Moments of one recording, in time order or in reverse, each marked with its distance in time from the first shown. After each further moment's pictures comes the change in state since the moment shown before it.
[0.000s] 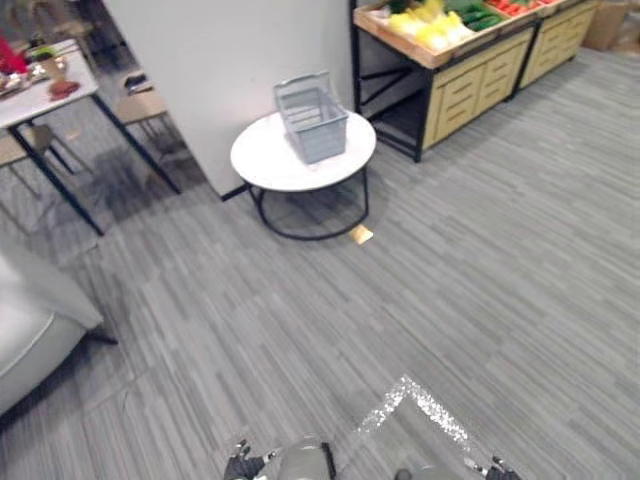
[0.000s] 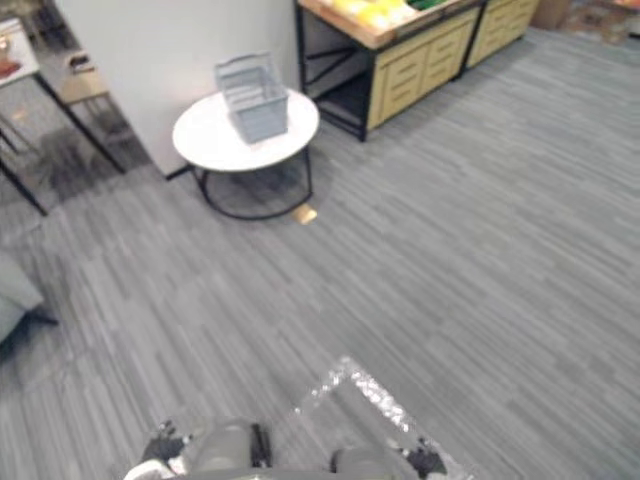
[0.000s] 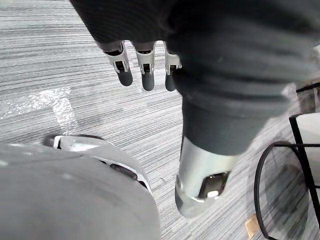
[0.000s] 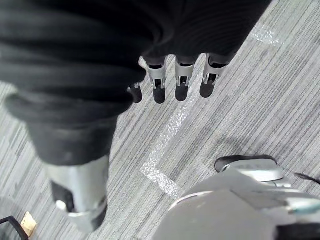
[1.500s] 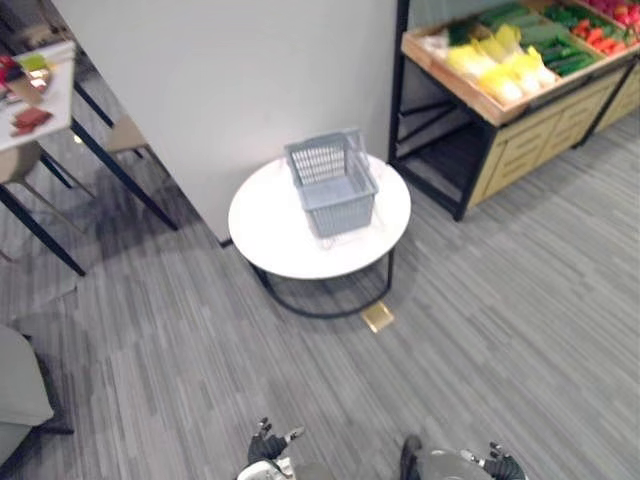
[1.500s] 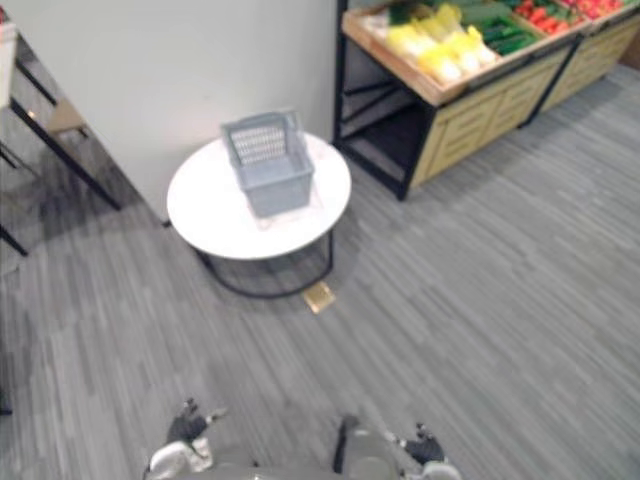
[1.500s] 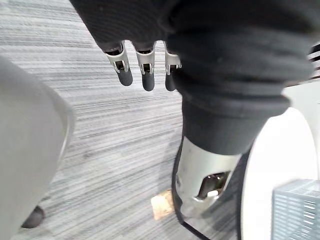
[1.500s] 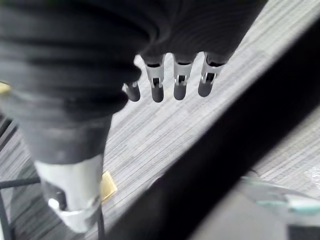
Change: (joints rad) left arm -0.003 -0.103 0.013 -0.124 0.061 -0.012 0.049; right arm 0.000 -0.002 -0.029 -0.047 -0.186 -0.009 -0.018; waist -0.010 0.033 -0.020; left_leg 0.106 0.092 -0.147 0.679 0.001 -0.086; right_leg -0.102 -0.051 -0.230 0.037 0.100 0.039
